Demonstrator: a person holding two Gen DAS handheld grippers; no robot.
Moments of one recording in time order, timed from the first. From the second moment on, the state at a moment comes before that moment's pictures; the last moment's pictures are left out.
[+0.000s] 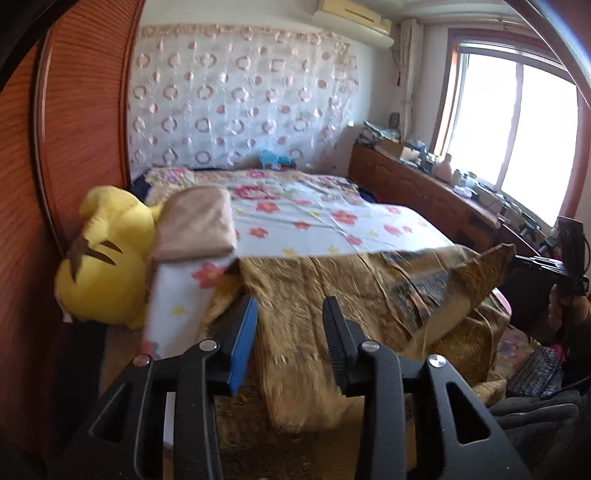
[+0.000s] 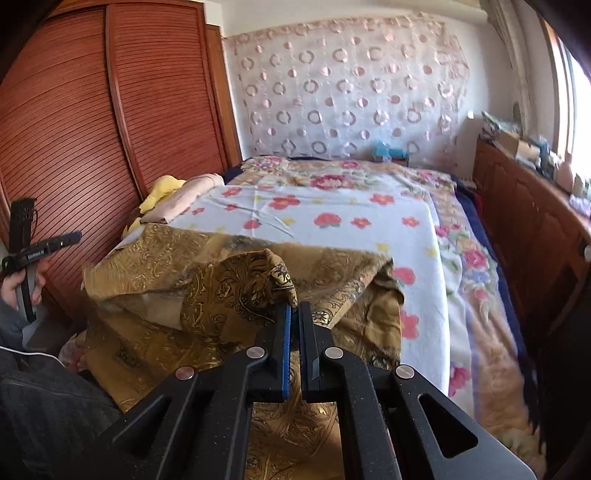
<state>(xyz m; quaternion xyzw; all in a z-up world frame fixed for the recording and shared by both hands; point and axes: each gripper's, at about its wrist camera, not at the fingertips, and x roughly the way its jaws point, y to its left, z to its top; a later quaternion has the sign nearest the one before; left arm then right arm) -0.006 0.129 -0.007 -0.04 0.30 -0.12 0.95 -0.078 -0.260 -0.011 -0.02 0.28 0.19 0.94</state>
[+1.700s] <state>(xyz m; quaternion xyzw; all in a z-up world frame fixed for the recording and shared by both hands) 0.167 0.124 -0.103 0.00 0.42 -0.07 0.90 0.059 -0.241 -0.053 -0.03 0.39 0.09 0.92</state>
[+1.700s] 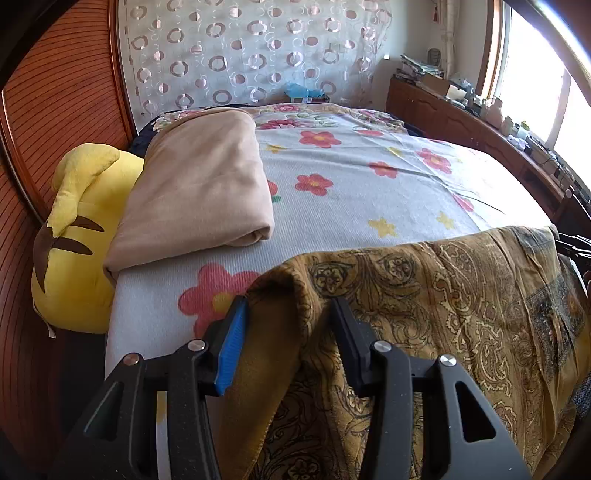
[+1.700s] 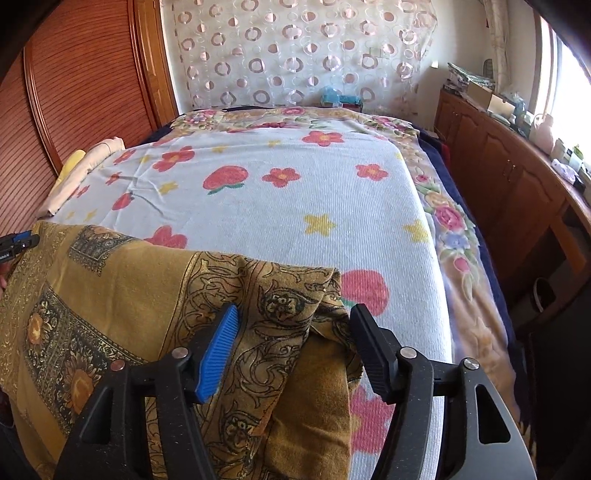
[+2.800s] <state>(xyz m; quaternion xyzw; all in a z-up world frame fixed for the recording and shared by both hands) 0.048 0.116 0.016 -0.02 0.22 -0.13 0.97 -0.055 -0.259 0.037 0.03 0.22 0.13 0.97</state>
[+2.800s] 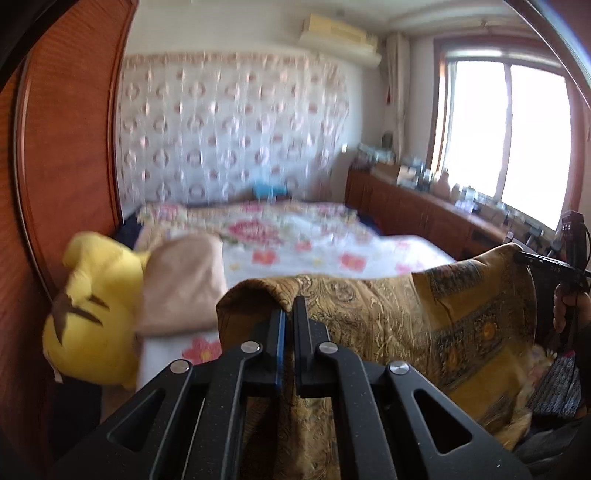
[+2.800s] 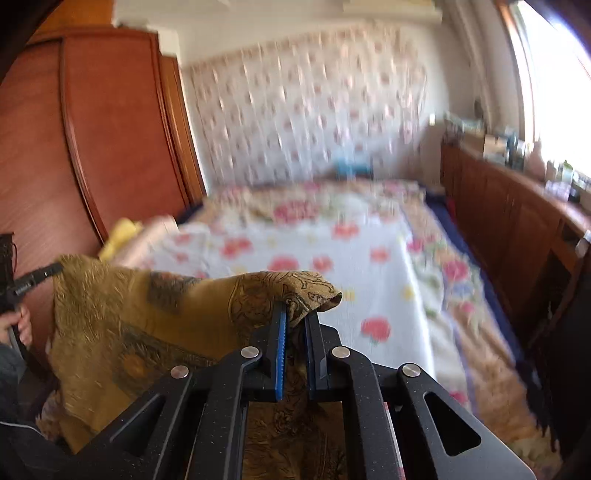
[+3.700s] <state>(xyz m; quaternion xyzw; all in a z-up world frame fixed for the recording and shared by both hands) -0.068 0.134 0.279 0.06 -0.10 -0.13 0.99 -0.199 -0.281 0.317 -0.09 -0.07 0.13 0.98</state>
